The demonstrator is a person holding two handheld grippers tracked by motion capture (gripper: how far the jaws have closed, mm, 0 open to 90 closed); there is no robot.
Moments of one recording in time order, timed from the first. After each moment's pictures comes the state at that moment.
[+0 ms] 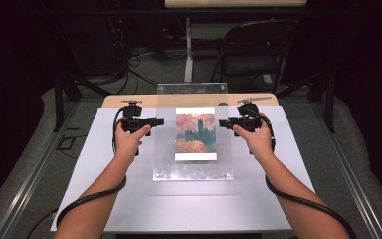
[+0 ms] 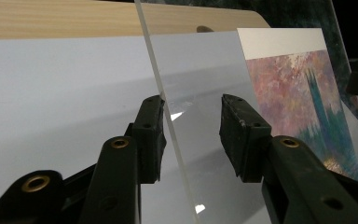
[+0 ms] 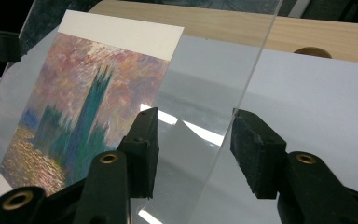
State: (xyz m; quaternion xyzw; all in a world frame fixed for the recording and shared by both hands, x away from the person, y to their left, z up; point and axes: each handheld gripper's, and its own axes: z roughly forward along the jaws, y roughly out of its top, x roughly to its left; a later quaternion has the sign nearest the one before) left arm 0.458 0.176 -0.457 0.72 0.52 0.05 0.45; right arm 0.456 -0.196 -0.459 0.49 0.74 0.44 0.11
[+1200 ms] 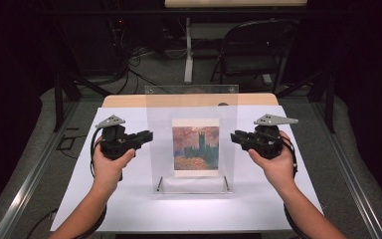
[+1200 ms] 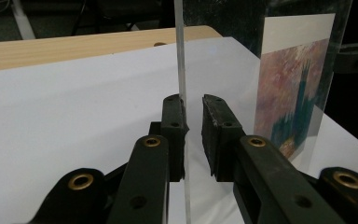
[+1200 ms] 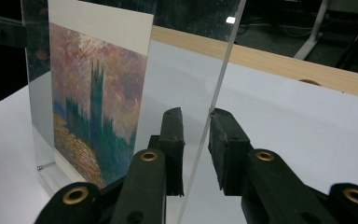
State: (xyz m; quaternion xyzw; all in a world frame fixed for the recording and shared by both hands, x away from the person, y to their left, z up) left arm 0.345 0.193 -0.415 0.74 0.43 0.11 0.50; right arm 0.343 -0.211 -0.417 0.41 0.75 0.49 0.17
